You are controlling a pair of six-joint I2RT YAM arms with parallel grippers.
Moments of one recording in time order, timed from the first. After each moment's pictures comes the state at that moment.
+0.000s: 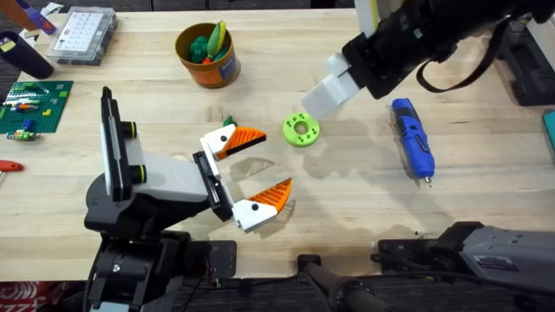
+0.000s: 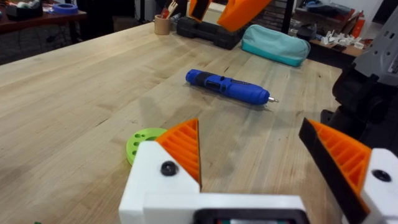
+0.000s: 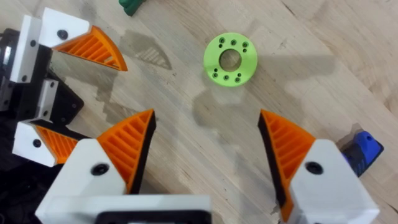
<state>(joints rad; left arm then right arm) -0.09 0.00 0.01 -0.10 1.03 -0.08 0.60 1.45 1.58 -1.29 -0.19 -0.05</state>
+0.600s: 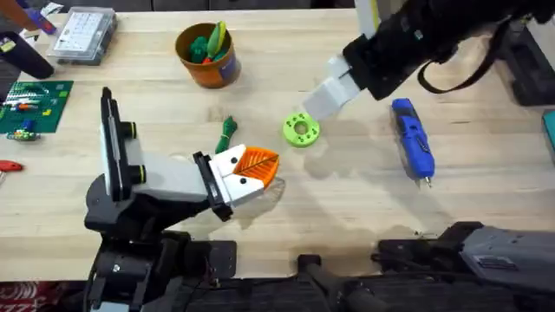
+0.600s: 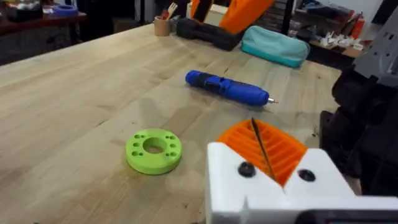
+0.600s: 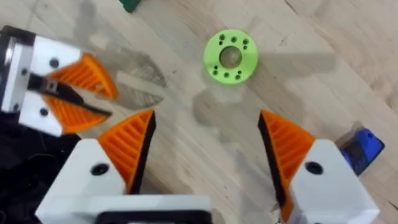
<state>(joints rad) -0.09 0.00 0.01 -0.10 1.03 -0.08 0.60 1.45 1.58 -1.30 -0.19 -0.05</state>
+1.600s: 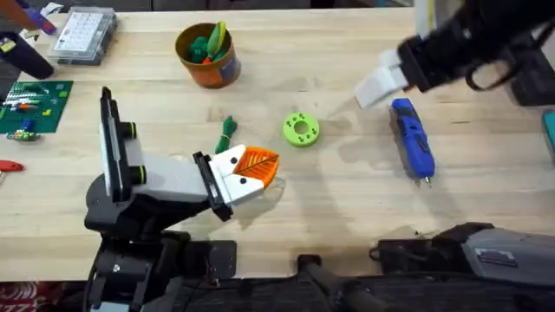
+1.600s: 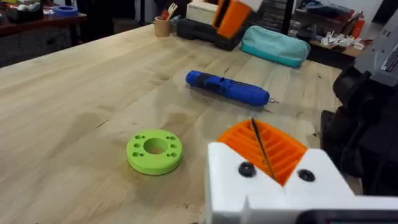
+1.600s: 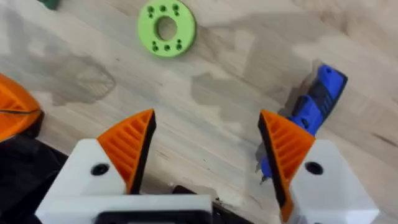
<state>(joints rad) -0.09 0.00 0.01 -0.10 1.03 -0.07 0.32 1.41 1.48 -1.38 -0.15 -0.06</state>
